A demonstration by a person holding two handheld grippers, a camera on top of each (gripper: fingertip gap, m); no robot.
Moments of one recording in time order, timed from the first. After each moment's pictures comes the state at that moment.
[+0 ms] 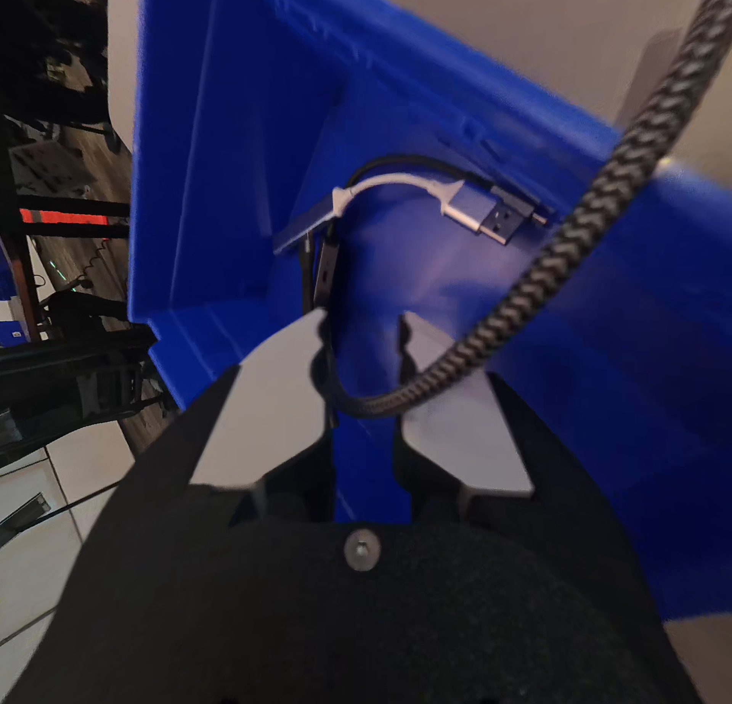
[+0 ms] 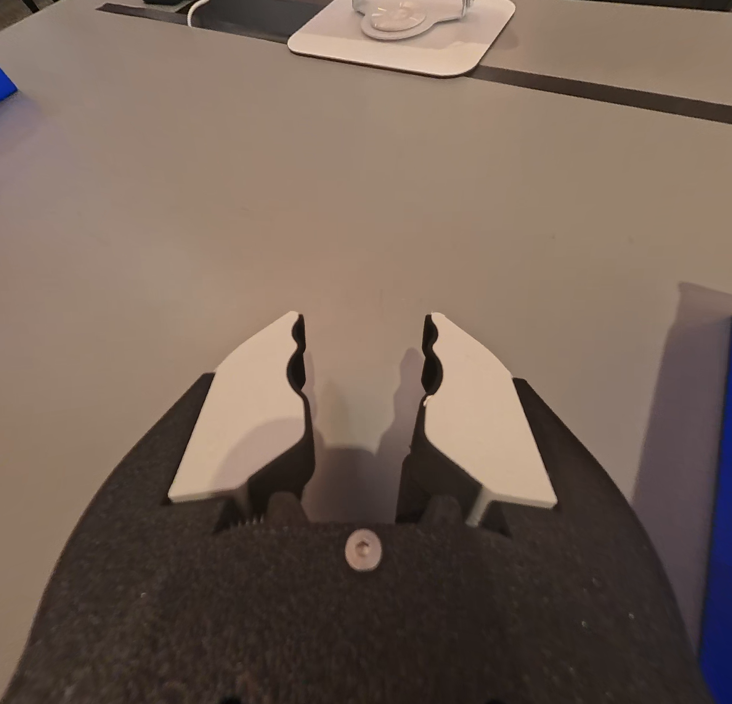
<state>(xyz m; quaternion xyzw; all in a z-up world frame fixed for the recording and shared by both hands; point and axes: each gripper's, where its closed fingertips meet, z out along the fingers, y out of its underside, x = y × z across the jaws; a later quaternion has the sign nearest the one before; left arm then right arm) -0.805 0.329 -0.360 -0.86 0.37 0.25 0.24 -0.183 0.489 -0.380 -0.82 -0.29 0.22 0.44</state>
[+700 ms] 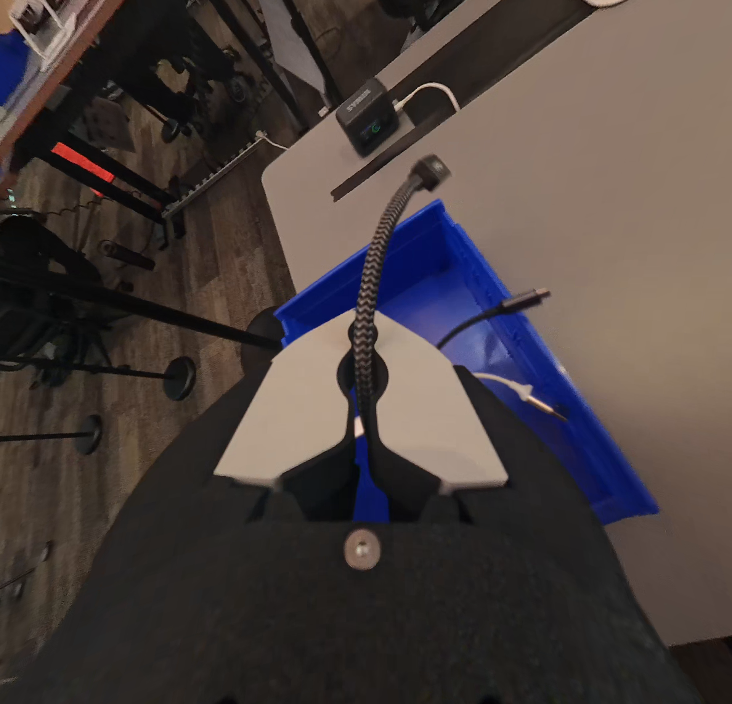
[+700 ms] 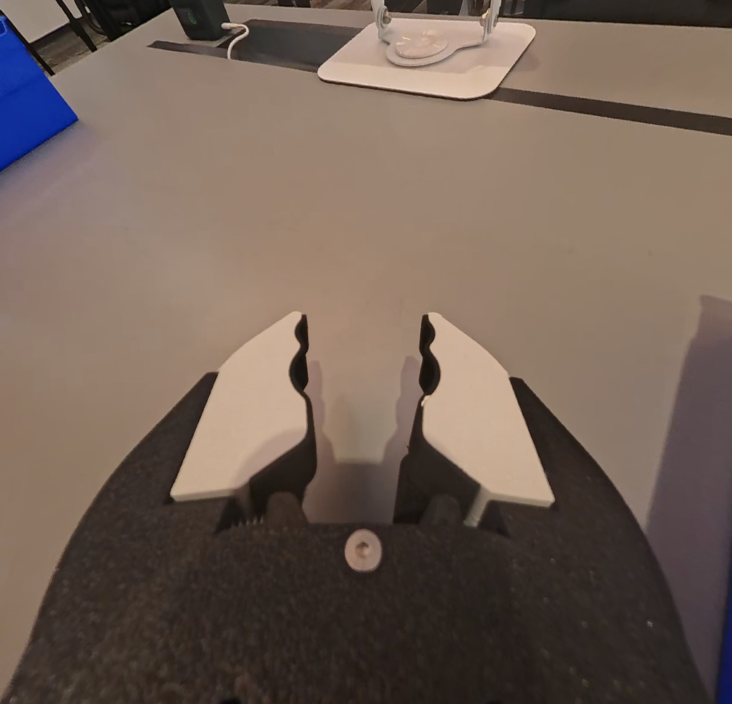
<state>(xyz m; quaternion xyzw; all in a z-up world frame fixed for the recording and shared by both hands) -0.794 0.336 -0.187 -0.88 0.17 0.16 0.41 -0.188 0.481 -0.367 -0.81 -0.29 0.26 0.45</state>
